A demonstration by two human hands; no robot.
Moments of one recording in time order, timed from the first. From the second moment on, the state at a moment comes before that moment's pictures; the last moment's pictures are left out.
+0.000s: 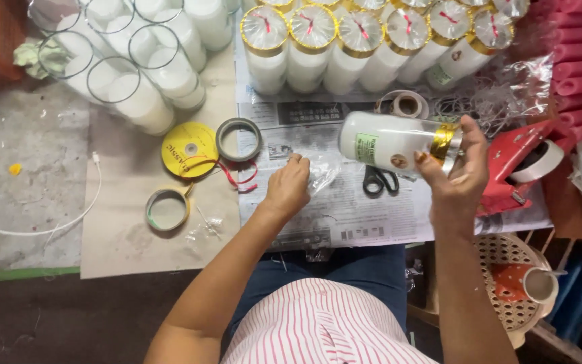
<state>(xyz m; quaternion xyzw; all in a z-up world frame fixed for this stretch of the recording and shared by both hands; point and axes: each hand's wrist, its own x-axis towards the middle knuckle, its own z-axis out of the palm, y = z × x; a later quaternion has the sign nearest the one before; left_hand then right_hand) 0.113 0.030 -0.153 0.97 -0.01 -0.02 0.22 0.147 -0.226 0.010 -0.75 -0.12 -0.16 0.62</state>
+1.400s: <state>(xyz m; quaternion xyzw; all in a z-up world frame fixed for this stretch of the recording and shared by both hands) 0.078 0.033 -0.091 0.69 0.26 -0.03 0.68 0.172 -0.180 -0.015 -0.78 -0.15 0.19 0.58</state>
